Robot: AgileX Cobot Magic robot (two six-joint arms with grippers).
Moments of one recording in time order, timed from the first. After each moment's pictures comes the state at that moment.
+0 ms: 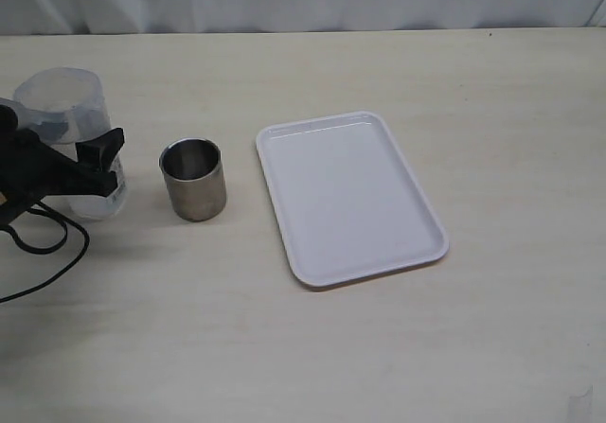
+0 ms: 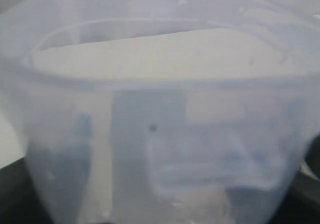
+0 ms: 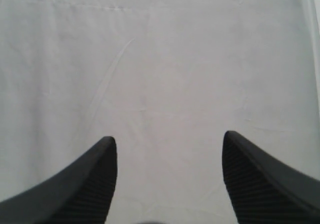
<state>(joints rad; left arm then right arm) -0.02 1.96 -0.40 0.35 -1.21 -0.05 0.01 0.25 0.00 -0.10 -0.66 0.18</state>
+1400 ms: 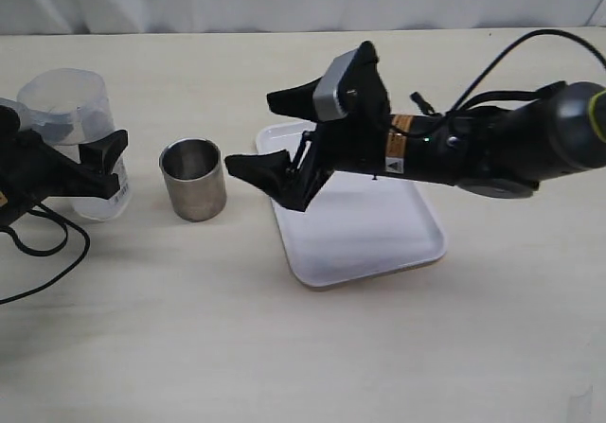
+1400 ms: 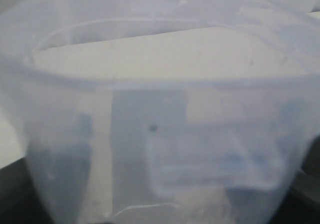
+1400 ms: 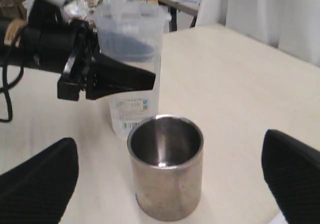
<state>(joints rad) -0.02 1.96 -0.40 0.37 -1.21 -0.05 0.41 1.95 -0.87 -0.95 -0.94 0.49</state>
